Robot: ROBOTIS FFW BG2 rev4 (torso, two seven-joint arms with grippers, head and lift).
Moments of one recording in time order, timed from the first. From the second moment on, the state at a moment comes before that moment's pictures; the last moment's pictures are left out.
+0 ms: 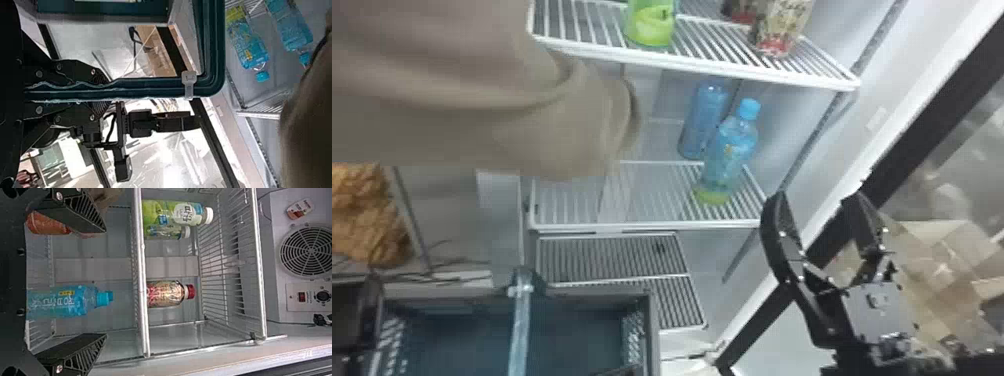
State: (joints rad) left arm 0.41 0.15 0.08 -2.36 1.51 1.36 -0.13; right arm 0.83 -0.02 -0.16 -2.42 -0.22 -0.31 0.15
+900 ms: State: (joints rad) left arm 0.41 0.15 0.08 -2.36 1.51 1.35 -0.13; right arm 0.83 -0.02 -0.16 -2.42 -0.22 -0.31 0.15
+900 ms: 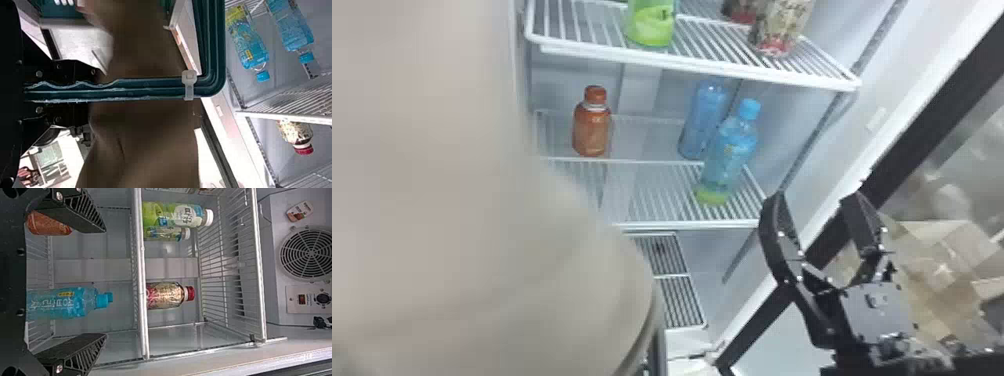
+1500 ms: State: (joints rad) left arm 0.41 0.15 0.08 -2.36 1.52 1.36 -0.13; right arm 0.82 -0.02 -0.16 -2.42 -0.21 -0.31 0.15
